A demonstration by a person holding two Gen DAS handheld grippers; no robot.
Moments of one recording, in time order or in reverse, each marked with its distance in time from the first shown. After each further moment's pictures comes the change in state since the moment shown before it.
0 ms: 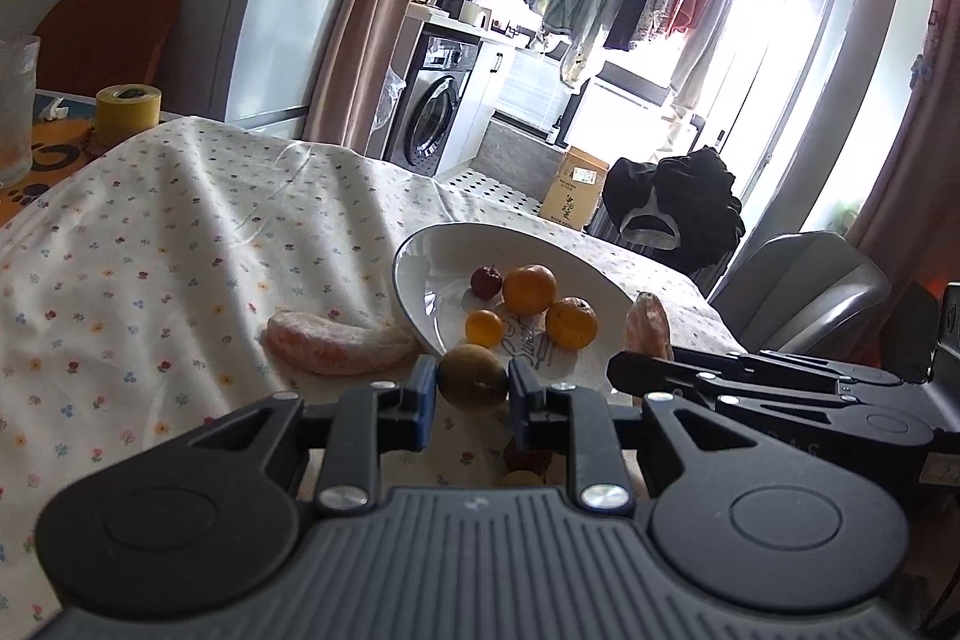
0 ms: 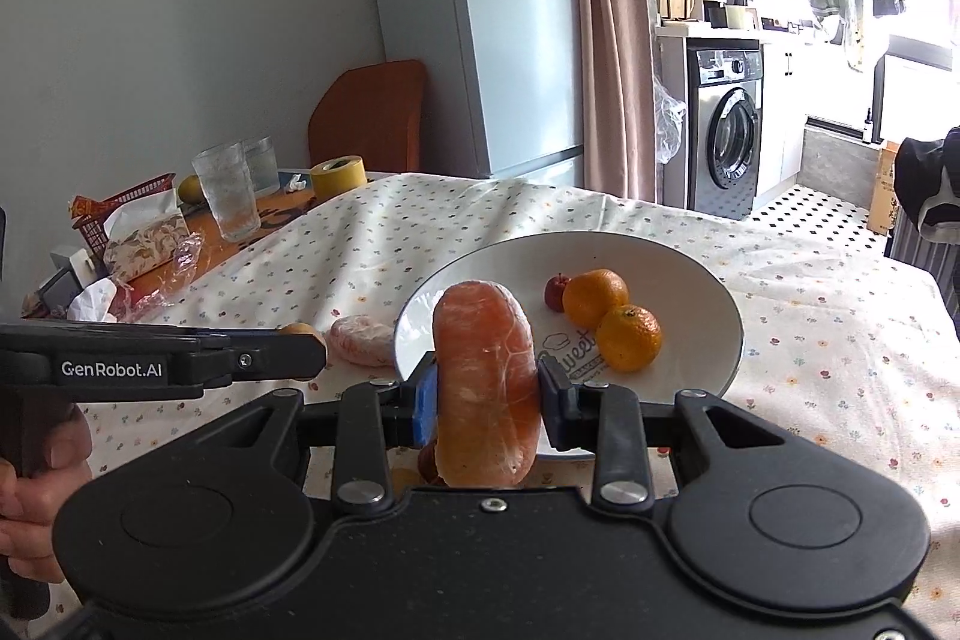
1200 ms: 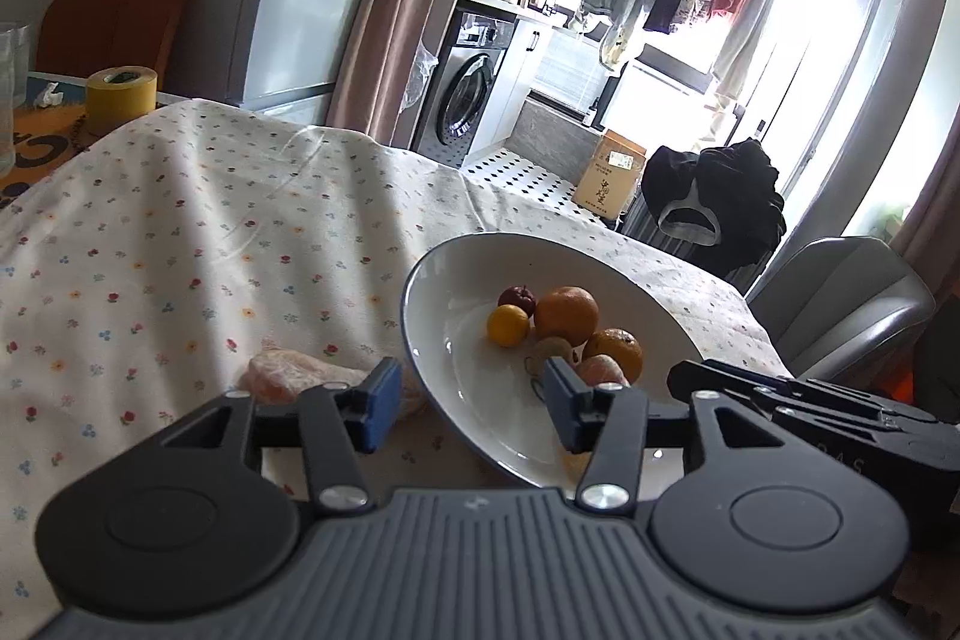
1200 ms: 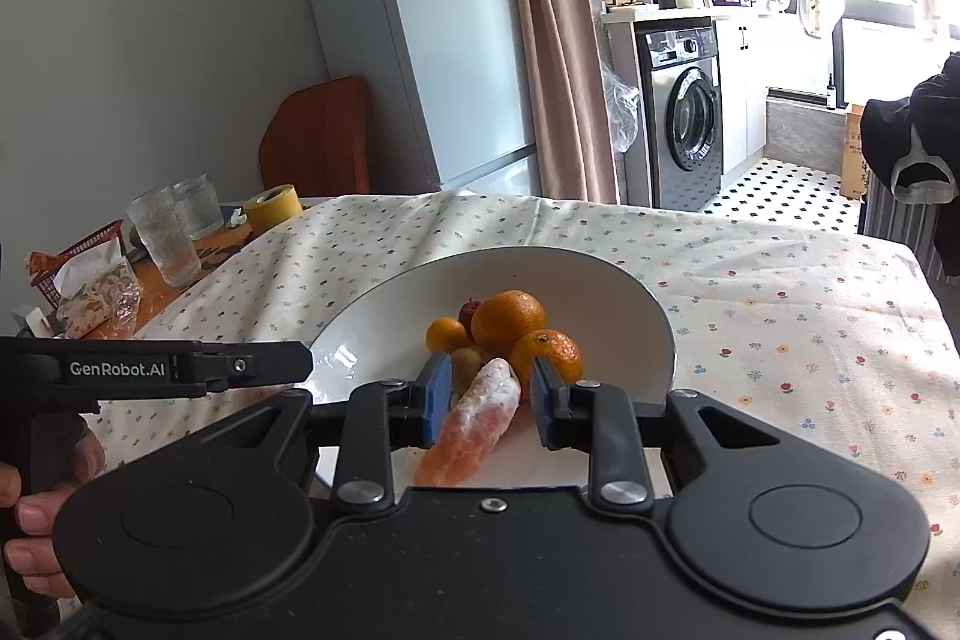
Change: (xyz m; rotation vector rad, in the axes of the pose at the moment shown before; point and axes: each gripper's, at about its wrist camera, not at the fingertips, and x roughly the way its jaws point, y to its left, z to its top) left arm 0.048 0.003 0.024 -0.041 0.046 0.072; right arm 0.026 -0.045 0.008 0.101 -0.004 -0.038
